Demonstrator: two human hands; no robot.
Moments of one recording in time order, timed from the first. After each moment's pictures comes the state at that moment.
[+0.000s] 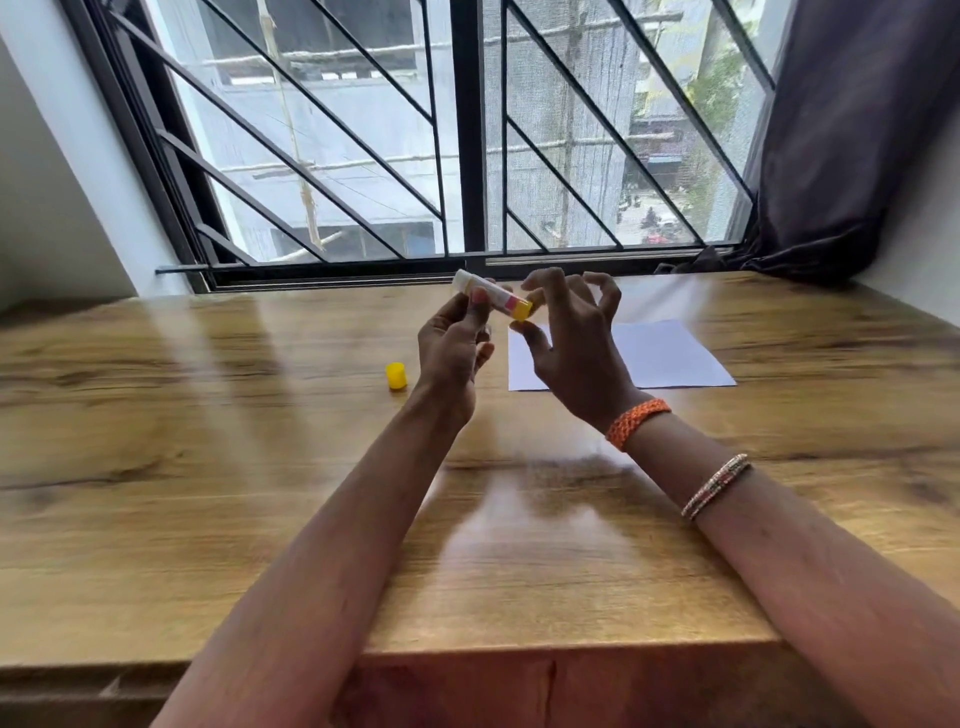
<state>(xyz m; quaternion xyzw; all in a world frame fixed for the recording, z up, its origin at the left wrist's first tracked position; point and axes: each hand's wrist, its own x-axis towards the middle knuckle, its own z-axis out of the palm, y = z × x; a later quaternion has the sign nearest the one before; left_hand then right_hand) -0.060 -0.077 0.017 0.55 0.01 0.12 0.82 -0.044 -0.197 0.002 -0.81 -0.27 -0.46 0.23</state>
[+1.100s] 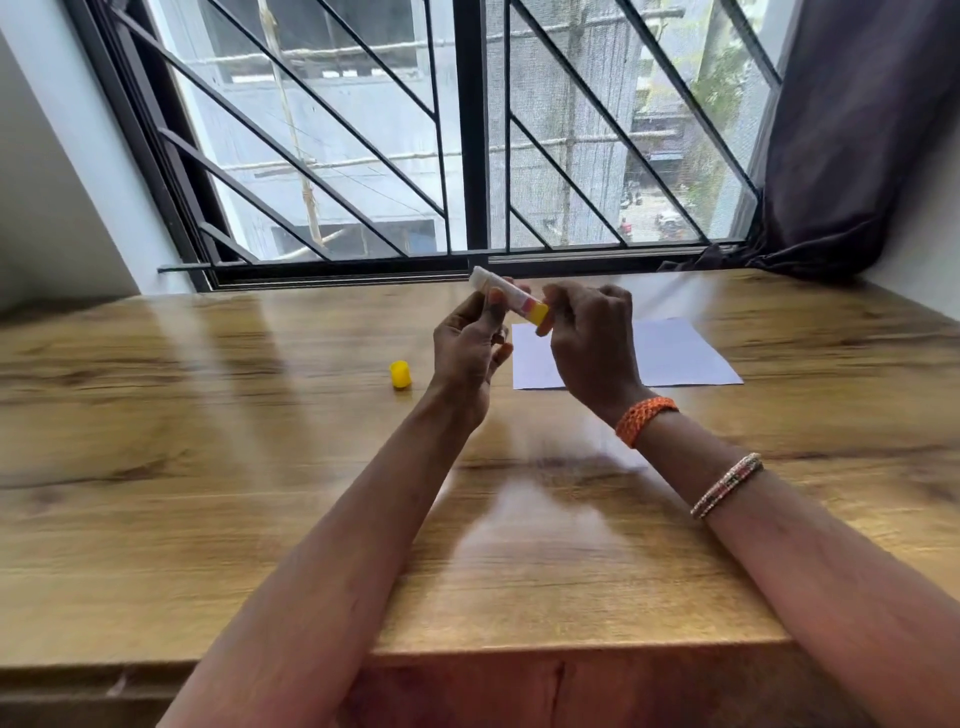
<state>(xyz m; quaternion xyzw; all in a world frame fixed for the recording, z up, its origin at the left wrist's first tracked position) -0.066 -0.084 0.018 0.56 -0.03 0.09 0.82 -0.038 -0.198 0.005 -0.81 -0.18 -0.45 0.34</state>
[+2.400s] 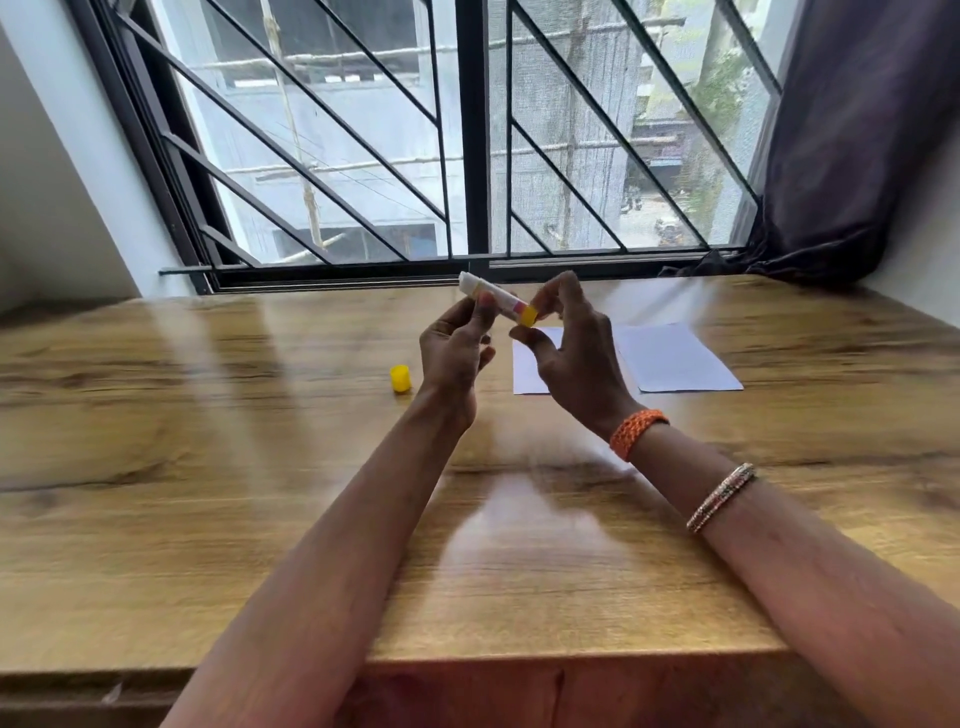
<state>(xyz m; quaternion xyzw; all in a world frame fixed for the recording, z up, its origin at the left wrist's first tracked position) -0.061 -0.075 0.016 0.57 0.01 0.13 0.81 -0.041 -0.193 -0.002 -0.78 -0.26 -0.40 0.41</state>
